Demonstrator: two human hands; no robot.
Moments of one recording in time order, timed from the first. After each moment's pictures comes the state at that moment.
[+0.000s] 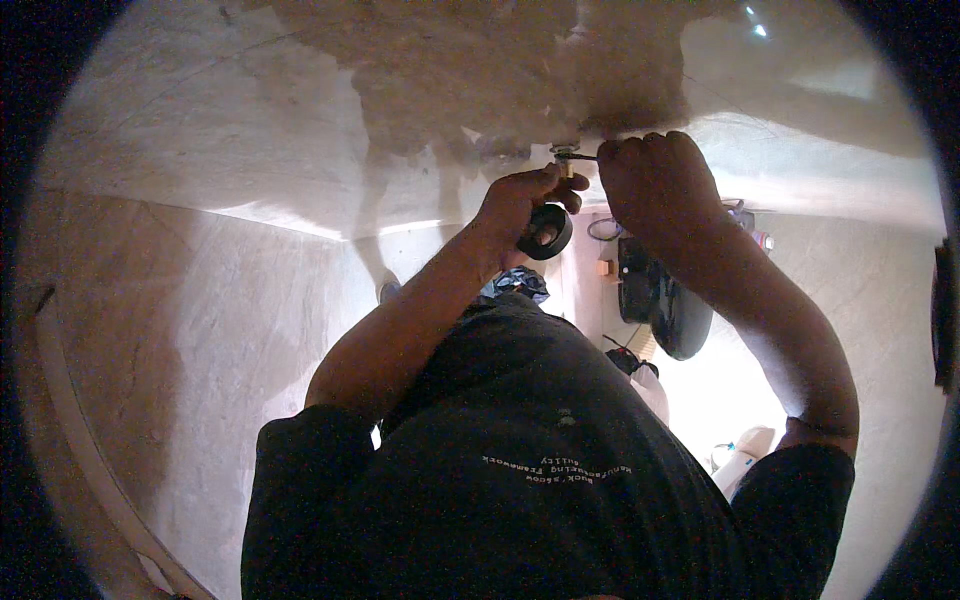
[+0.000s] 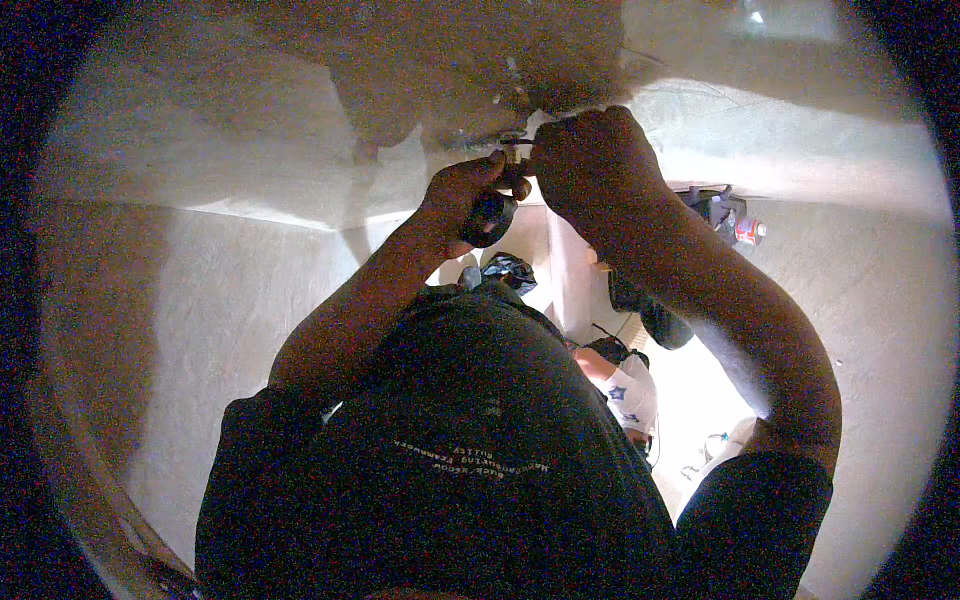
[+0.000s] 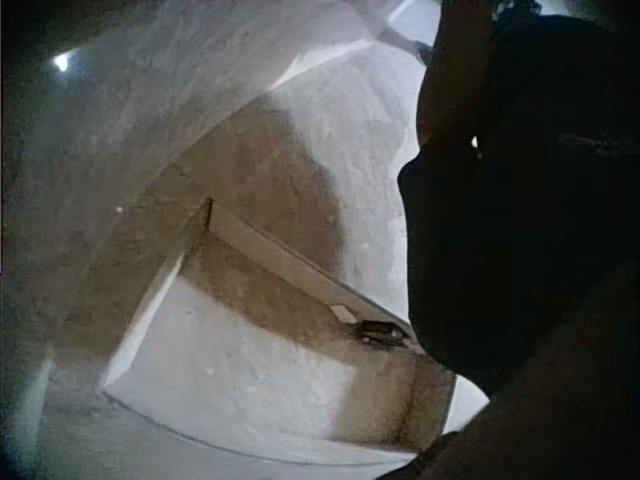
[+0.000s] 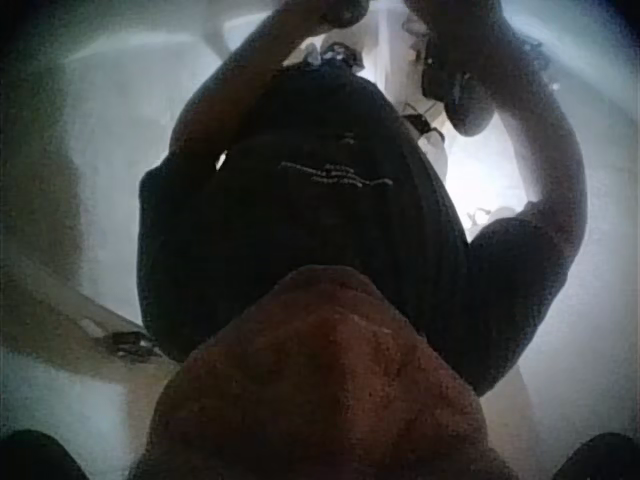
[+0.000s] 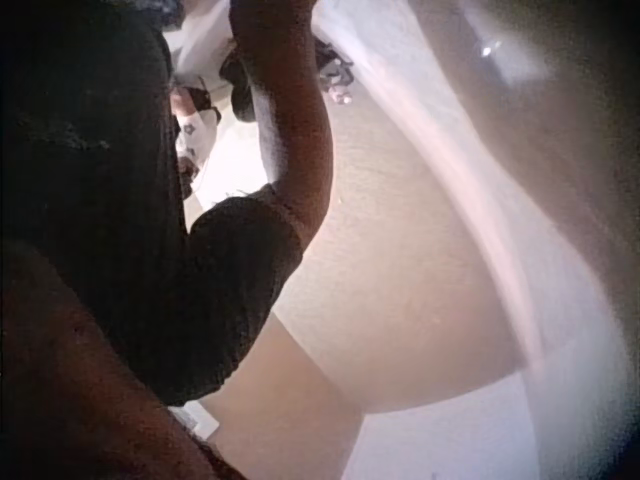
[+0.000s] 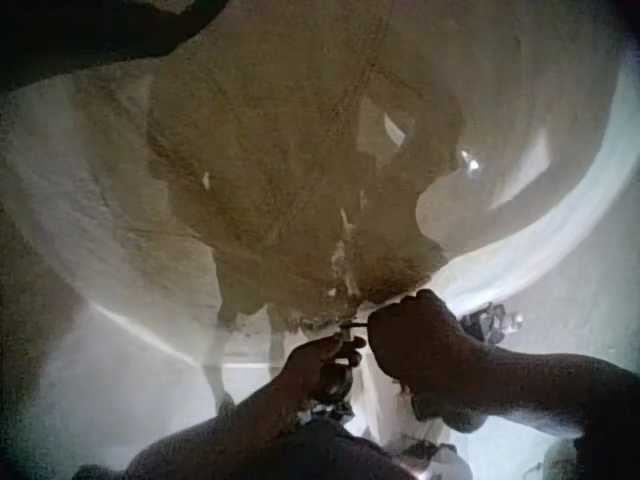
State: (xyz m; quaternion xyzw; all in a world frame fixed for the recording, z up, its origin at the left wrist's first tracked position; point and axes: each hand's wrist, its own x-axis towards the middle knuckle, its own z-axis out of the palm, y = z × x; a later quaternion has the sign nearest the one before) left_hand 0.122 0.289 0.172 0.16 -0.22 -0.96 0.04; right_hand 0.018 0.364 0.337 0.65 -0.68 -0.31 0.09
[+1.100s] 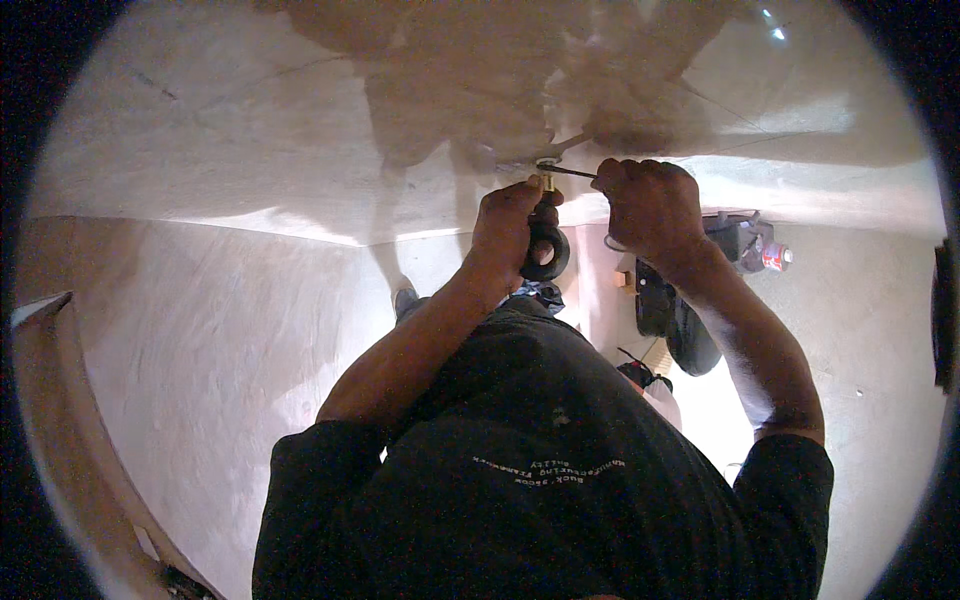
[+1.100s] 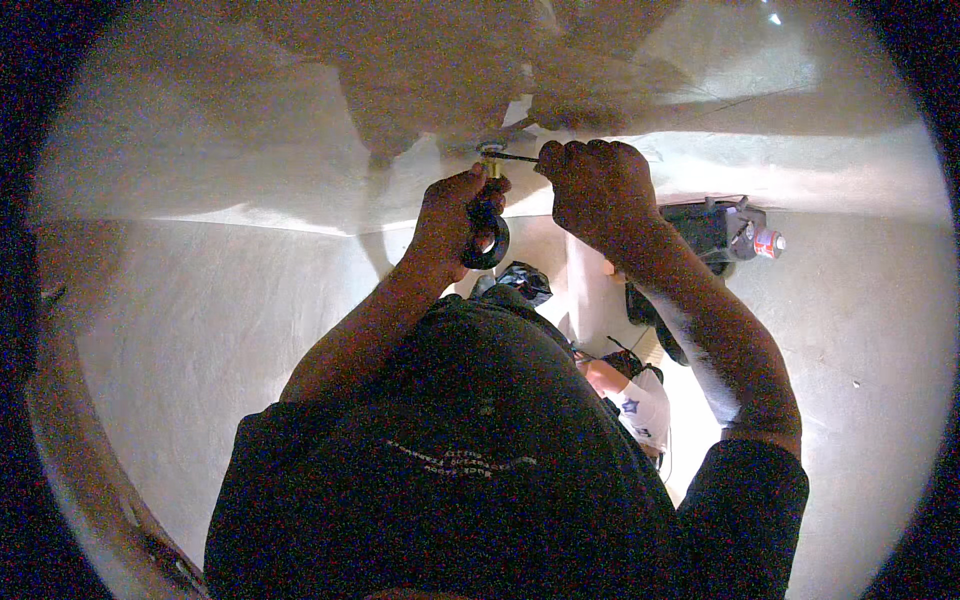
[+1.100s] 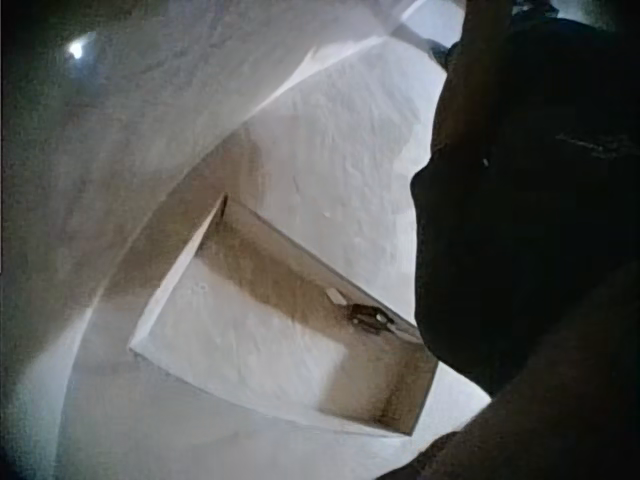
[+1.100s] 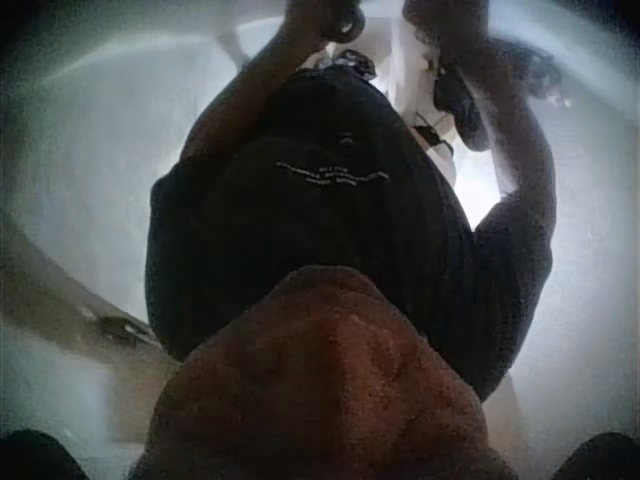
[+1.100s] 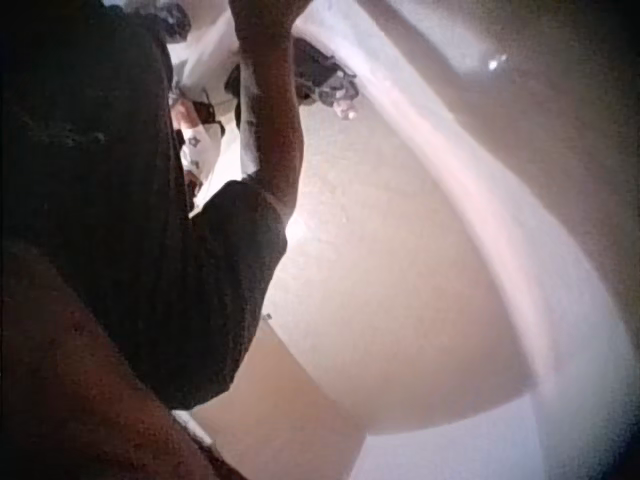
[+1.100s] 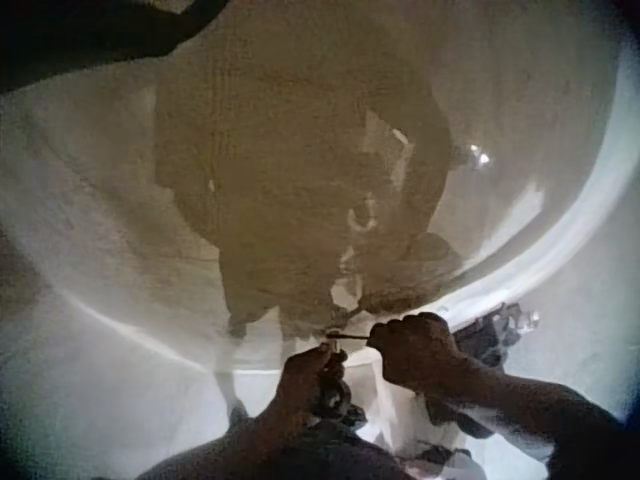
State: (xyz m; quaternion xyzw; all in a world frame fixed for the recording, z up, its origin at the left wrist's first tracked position) left_hand 0.113 0.311 0.182 0.28 -0.26 -0.91 0.16; right_hand -0.031 0.397 0.297 0.63 -0.76 -0.12 0.04
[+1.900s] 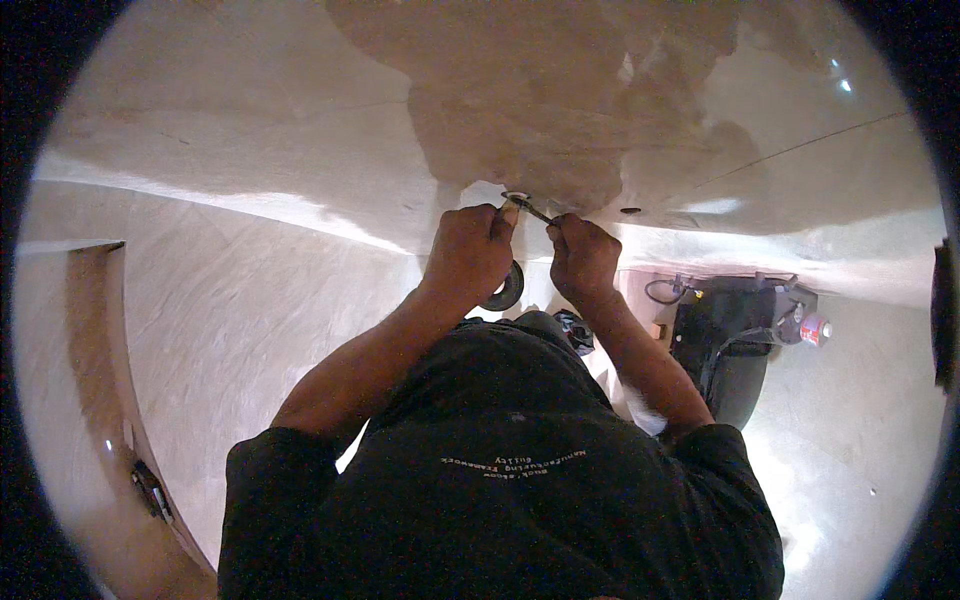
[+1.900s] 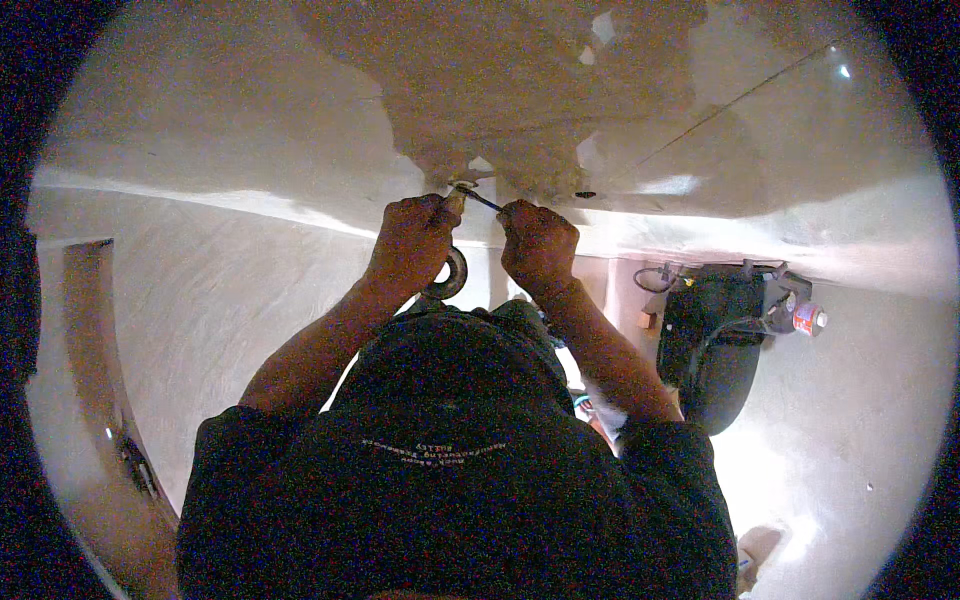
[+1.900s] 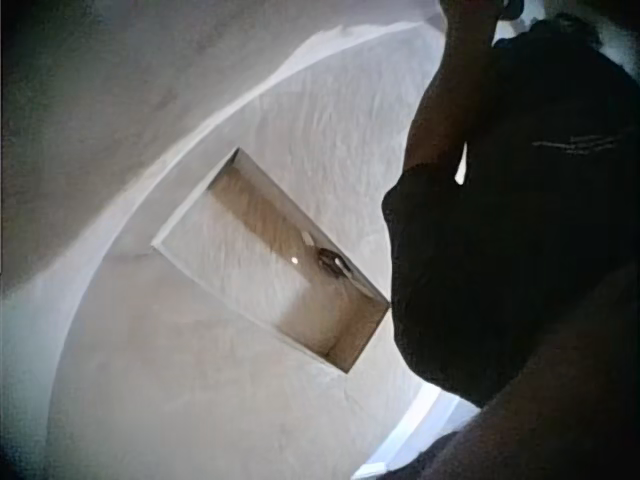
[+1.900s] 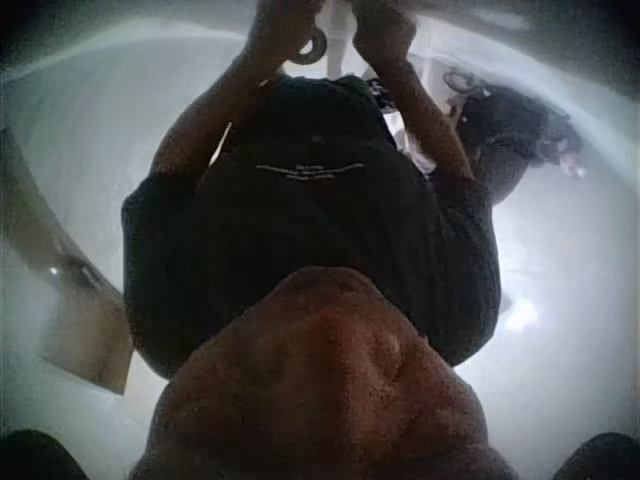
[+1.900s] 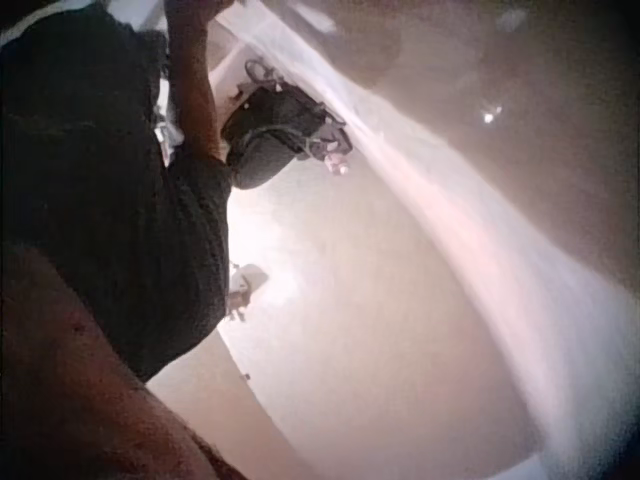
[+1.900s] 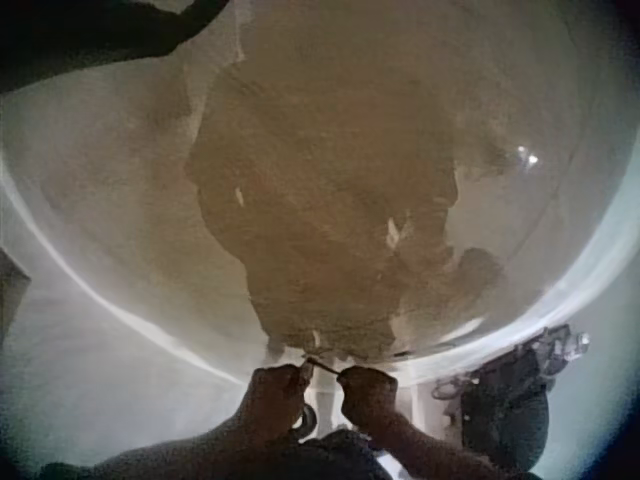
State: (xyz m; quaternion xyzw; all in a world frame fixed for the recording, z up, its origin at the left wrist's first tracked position) left_hand 0.108 0.306 0.205 0.40 -0.82 -0.37 0.20; right_hand -0.047 0.410 0.172 0.59 -0.73 0.34 0.05
